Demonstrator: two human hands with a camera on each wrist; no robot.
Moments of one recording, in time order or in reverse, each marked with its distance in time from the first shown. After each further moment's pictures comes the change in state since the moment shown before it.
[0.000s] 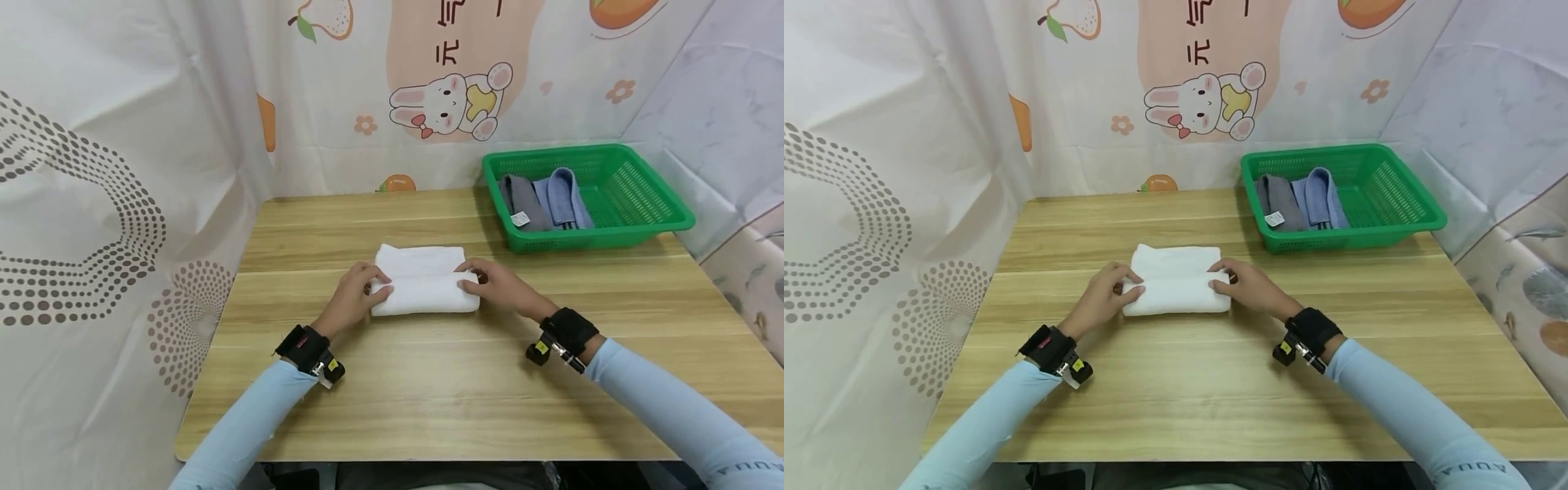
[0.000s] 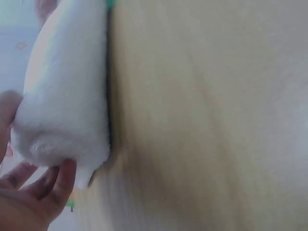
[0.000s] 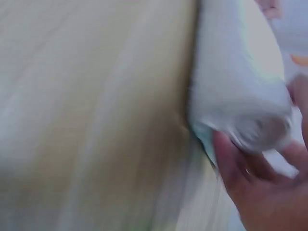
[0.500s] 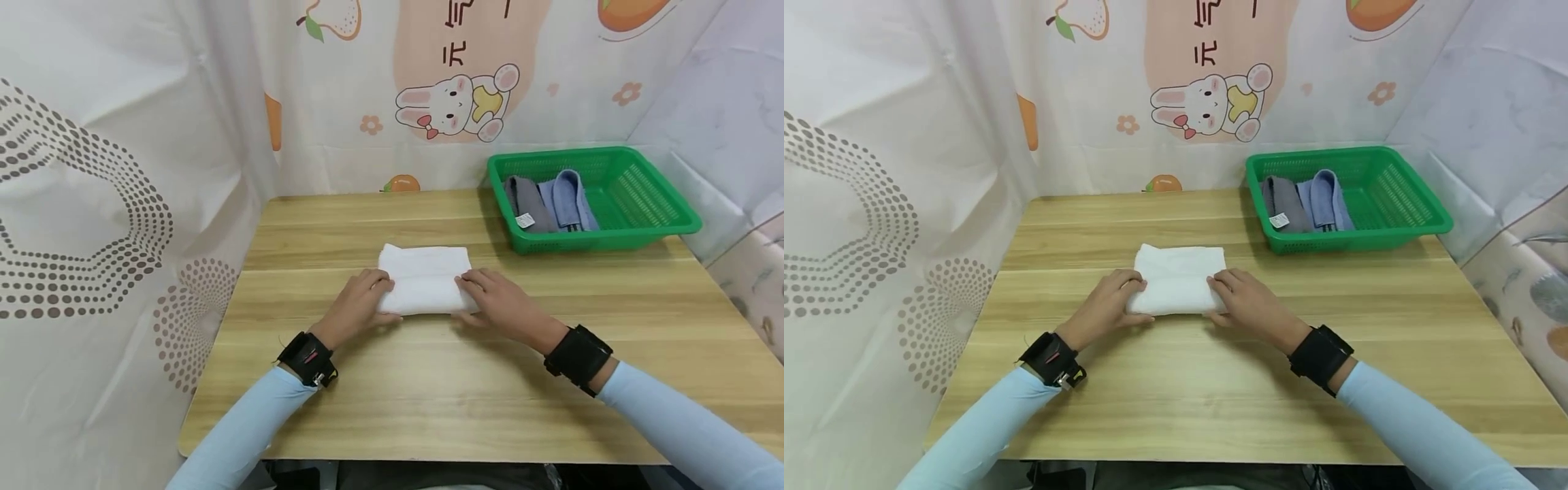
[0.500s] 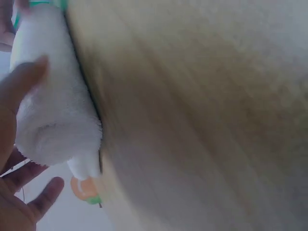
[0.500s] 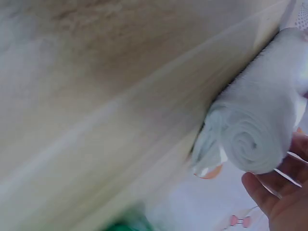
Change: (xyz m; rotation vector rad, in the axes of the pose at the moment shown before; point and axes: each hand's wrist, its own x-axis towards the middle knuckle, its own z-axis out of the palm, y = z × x) left_hand -0.011 -0.001 -0.001 0.472 0.016 0.346; right_hand -0.016 -0.011 0.018 -0.657 0.197 -0.623
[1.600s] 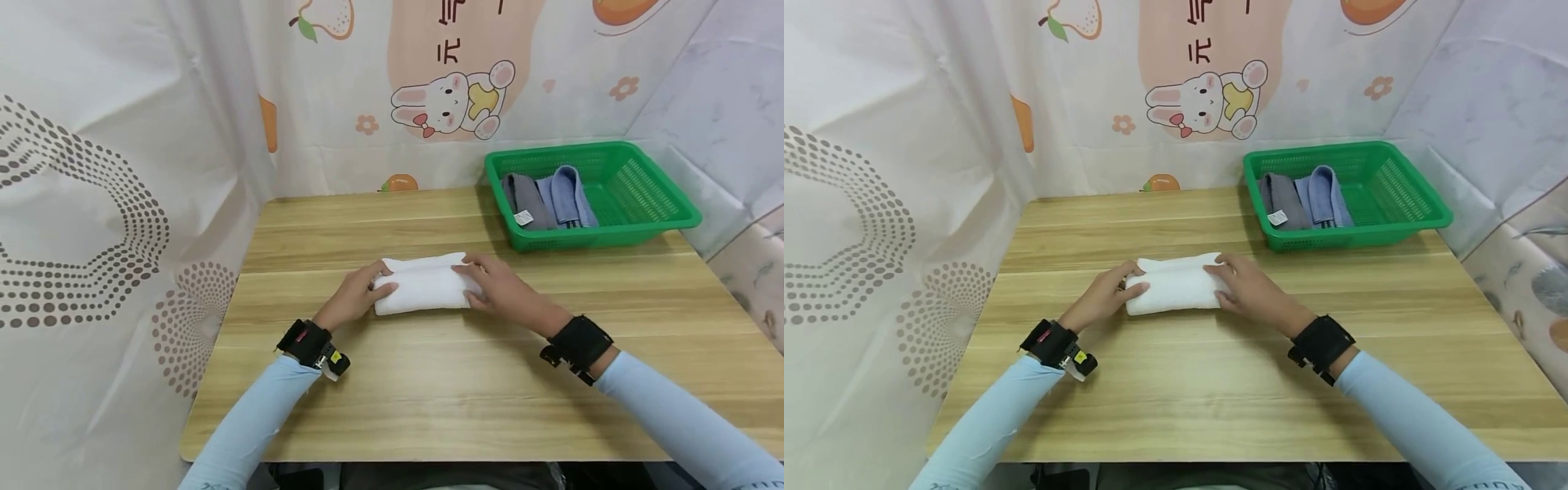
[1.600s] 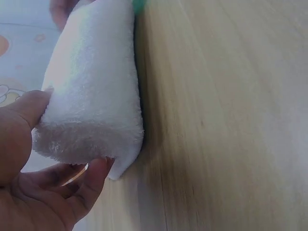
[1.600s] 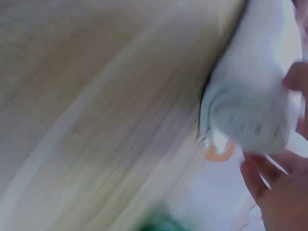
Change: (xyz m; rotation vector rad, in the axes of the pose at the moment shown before) left_hand 0.020 -0.007 -0.008 -0.503 -0.208 -0.421; right_hand 0.002 0.023 0.003 0.196 -0.043 0.099
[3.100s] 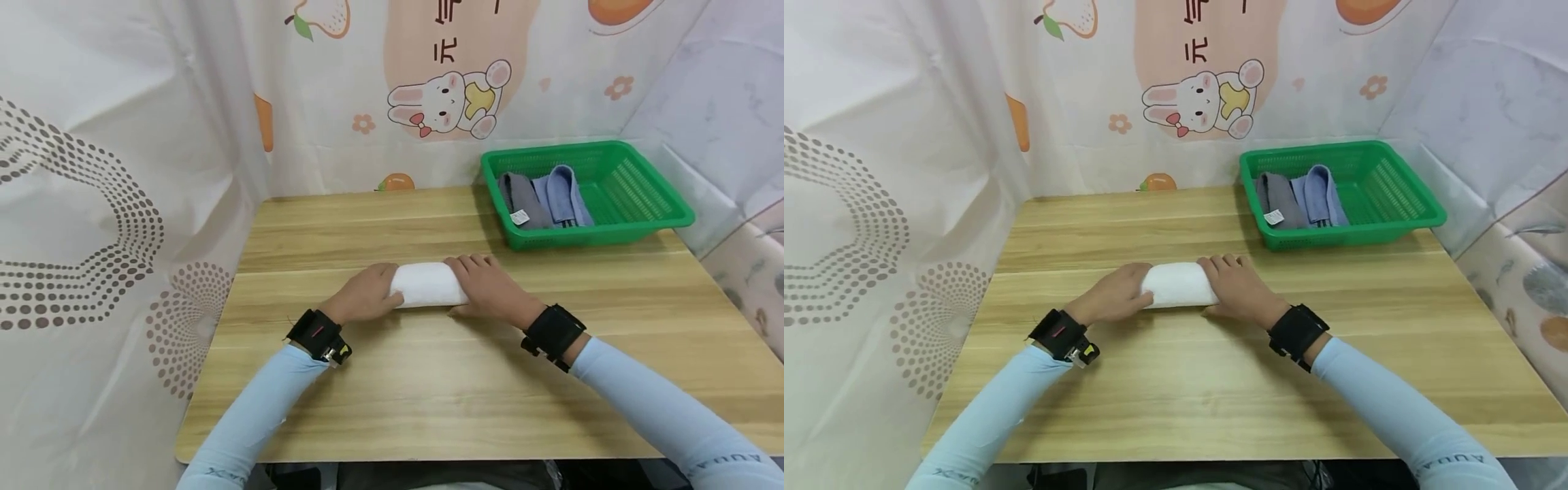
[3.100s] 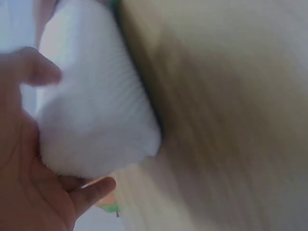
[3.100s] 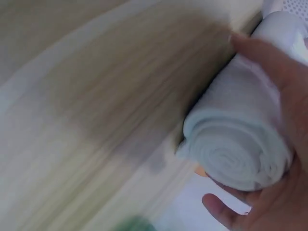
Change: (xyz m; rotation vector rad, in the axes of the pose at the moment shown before) left_hand 0.016 0.016 0.004 0.420 -0.149 0.193; right_hand 0.017 -0.012 0.006 -0.243 -0.245 0.199
